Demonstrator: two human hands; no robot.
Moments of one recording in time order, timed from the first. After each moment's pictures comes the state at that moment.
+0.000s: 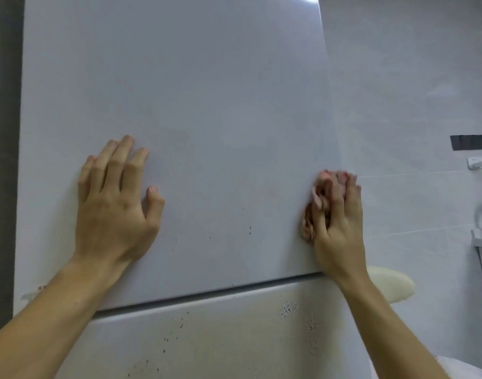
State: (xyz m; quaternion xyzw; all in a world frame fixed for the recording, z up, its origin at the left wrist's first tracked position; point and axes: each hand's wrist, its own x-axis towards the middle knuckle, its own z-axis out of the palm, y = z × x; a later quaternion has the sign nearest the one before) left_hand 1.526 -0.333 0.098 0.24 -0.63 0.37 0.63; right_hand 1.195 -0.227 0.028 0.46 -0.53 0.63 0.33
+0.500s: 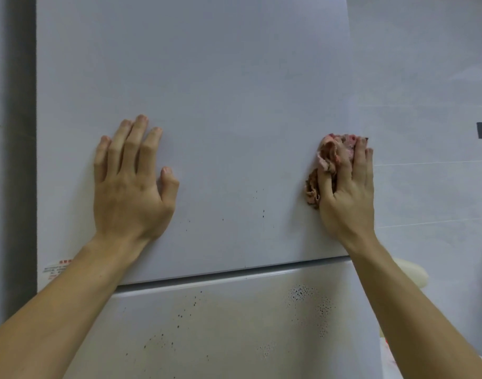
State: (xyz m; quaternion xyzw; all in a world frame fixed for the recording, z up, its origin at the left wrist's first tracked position) left_hand 1.523 -0.333 0.096 0.26 -0.62 0.38 0.63; right_hand 1.203 -0.237 0.069 0.45 -0.54 0.62 0.35
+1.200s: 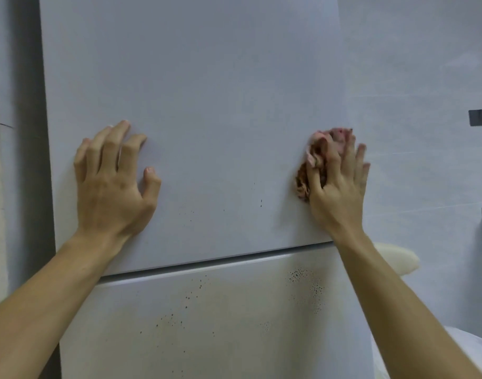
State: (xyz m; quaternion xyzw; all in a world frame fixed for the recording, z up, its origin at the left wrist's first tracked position) left_hand 1.556 -0.334 0.094 0.26 -0.62 0.39 0.63; right_hand 1.211 -0.230 0.058 0.43 -0.58 0.59 0.36
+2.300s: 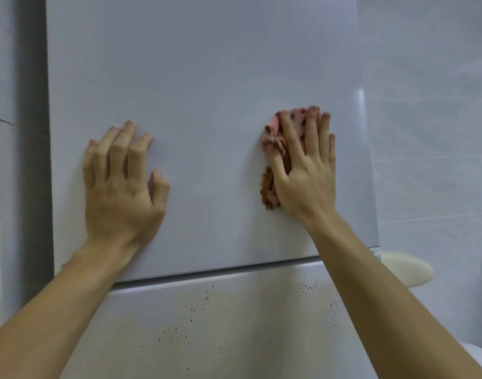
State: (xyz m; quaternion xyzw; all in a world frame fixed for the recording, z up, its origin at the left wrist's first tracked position) left_hand 1.548 -0.341 0.088 0.26 -0.61 0.38 0.64; right_hand 1.282 -0.253 0.100 0.49 -0.54 0.54 0.42
